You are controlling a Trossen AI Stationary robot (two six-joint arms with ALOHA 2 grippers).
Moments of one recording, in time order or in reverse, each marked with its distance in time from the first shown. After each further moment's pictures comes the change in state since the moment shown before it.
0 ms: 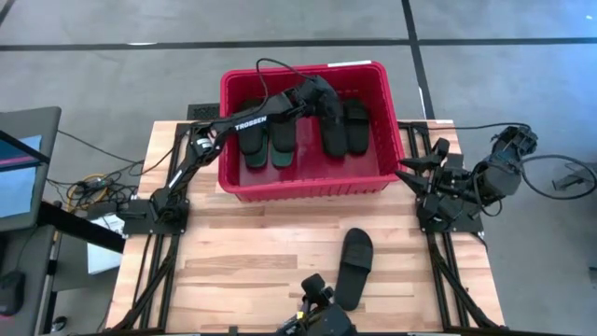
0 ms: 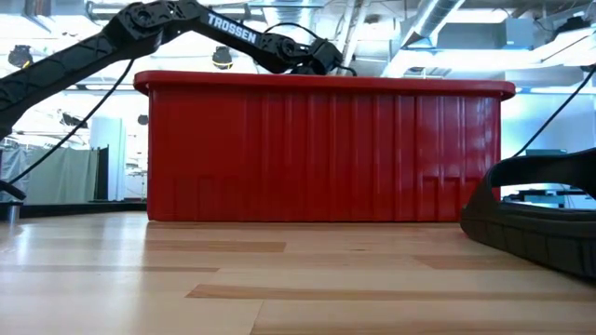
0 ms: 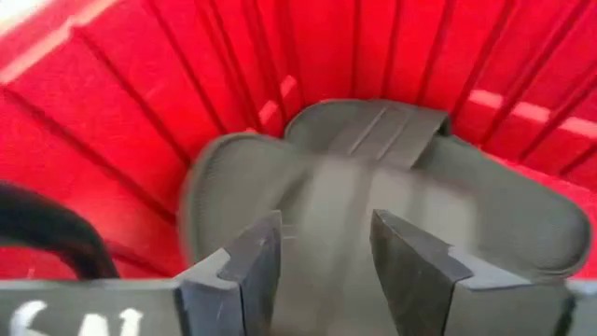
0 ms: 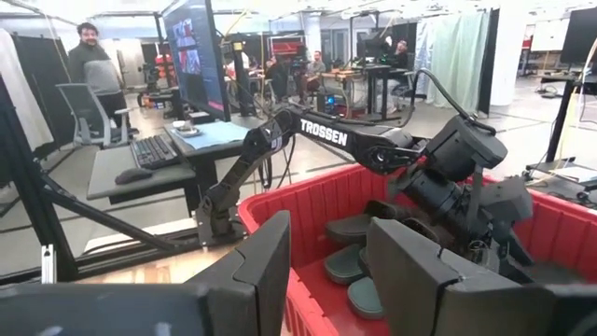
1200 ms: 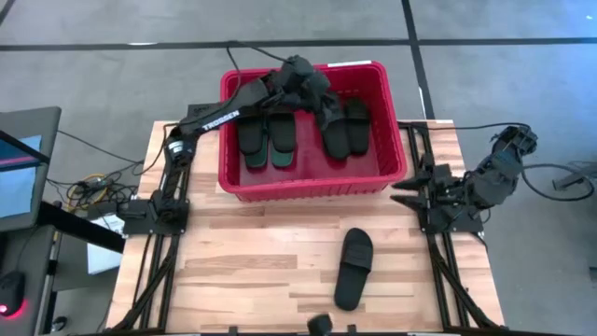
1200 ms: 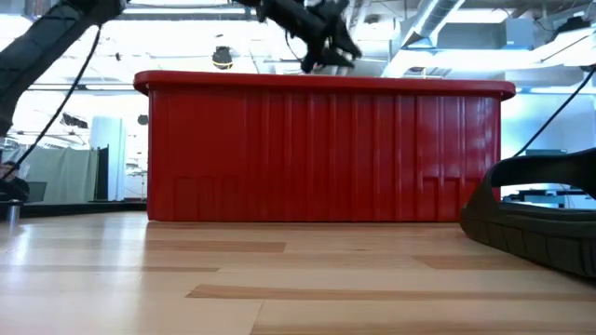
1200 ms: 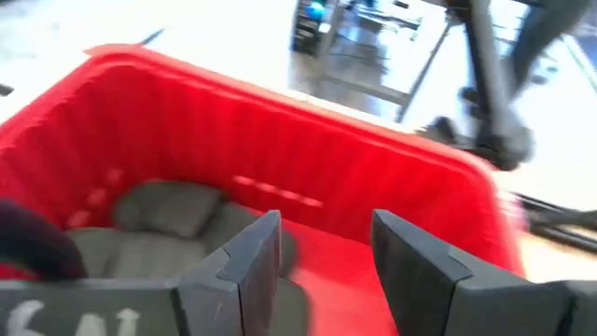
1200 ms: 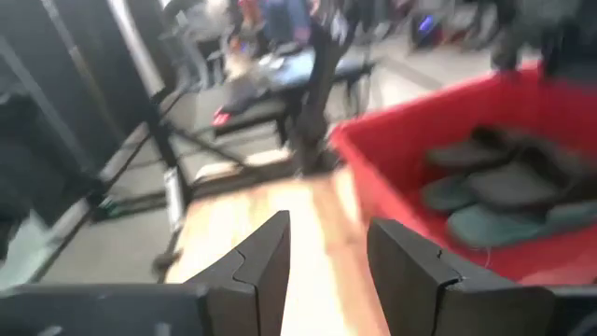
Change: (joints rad) left arm -0.066 -0.284 0.000 -0.154 0.406 -0.135; right arm 0.004 0.002 0.000 -0.223 -0.304 0.294
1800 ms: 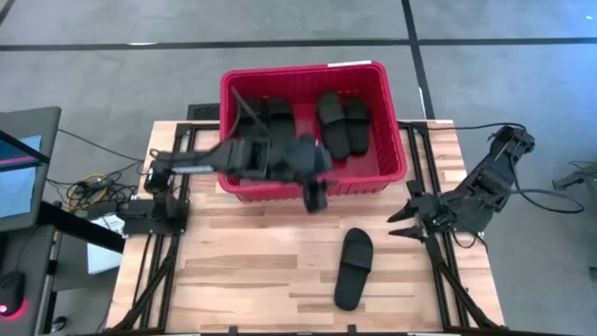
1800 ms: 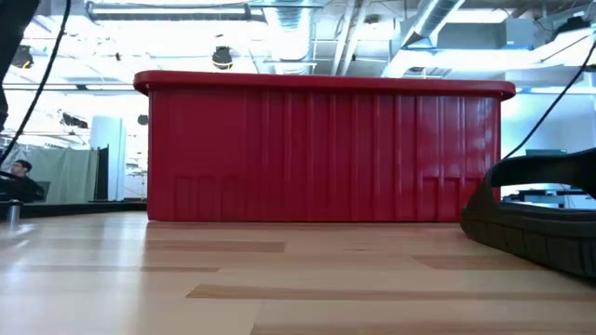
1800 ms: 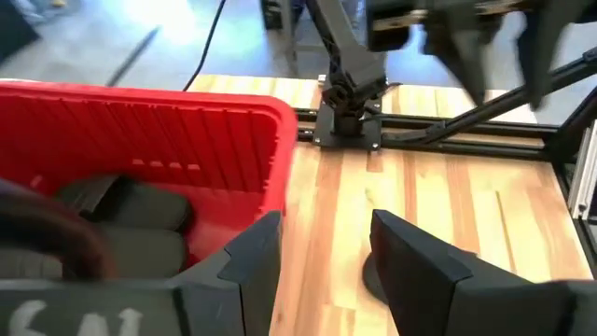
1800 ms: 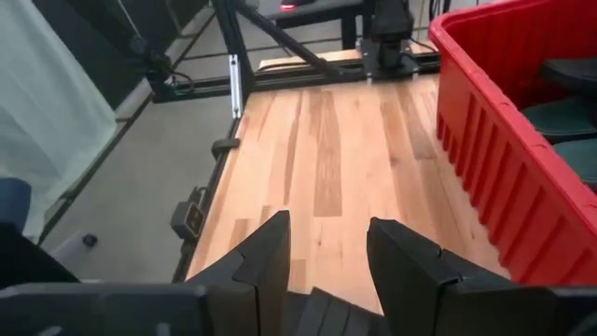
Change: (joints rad) left arm -0.556 -0.161 0.000 -0.253 -0.493 -0.049; right arm 0.061 0.112 0.000 -0.127 -0.231 0.083
